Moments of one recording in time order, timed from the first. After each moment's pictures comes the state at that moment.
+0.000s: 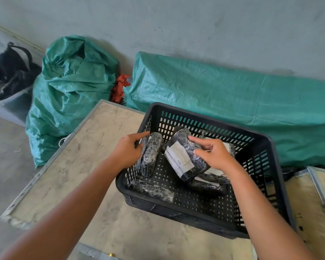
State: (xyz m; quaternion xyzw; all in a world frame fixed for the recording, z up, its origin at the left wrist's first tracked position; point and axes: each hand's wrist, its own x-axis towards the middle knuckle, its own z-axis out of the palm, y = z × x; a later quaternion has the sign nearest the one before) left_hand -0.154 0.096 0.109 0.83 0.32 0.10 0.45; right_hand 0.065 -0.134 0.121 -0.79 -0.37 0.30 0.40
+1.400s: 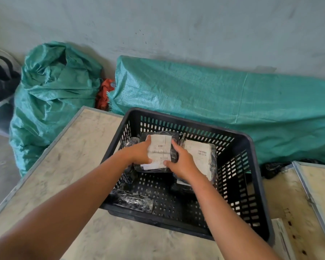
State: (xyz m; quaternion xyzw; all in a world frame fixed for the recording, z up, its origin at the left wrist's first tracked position) left_hand -0.047 0.064 0.100 0.87 0.23 -0.21 0.39; right_hand 0.043 -0.115 0.092 -0.85 -0.27 0.30 0.35
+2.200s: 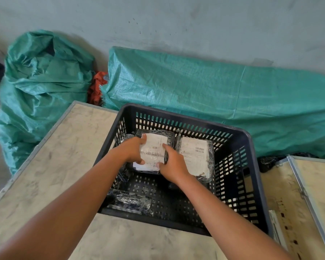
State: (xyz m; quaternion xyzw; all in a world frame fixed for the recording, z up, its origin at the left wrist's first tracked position) left_hand -0.044 0.081 0.079 0.90 0.24 -0.19 0.31; right_hand 0.025 -0.099 0.071 -0.88 -0.28 0.25 0.28
